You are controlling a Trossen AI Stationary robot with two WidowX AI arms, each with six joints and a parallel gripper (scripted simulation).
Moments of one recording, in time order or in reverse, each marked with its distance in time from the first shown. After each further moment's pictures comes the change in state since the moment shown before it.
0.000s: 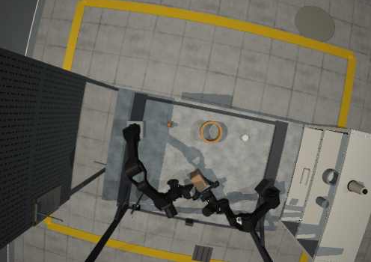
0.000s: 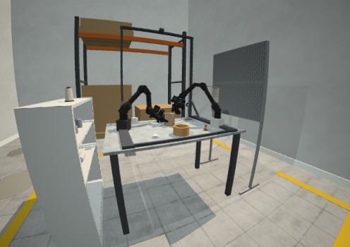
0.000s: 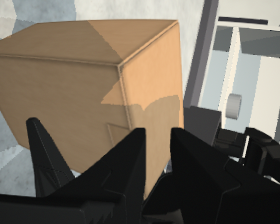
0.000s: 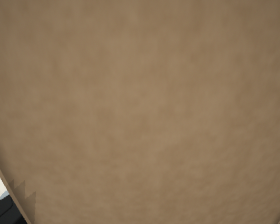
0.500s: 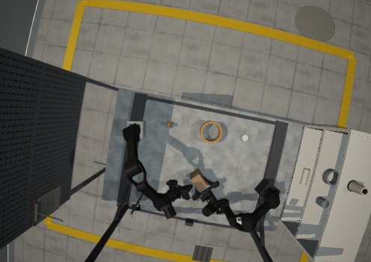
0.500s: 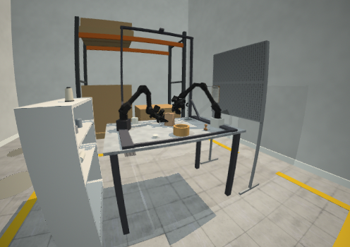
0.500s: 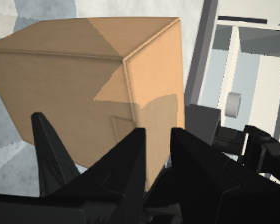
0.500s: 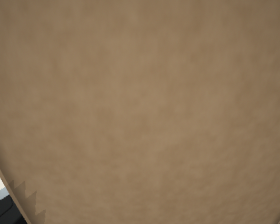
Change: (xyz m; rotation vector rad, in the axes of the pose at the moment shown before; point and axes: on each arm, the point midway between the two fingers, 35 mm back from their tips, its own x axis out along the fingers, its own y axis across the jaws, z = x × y) left arm -0.006 0.002 -0.001 -0.001 0.003 -0.002; right arm 0.000 0.000 0.000 0.000 0.000 0.000
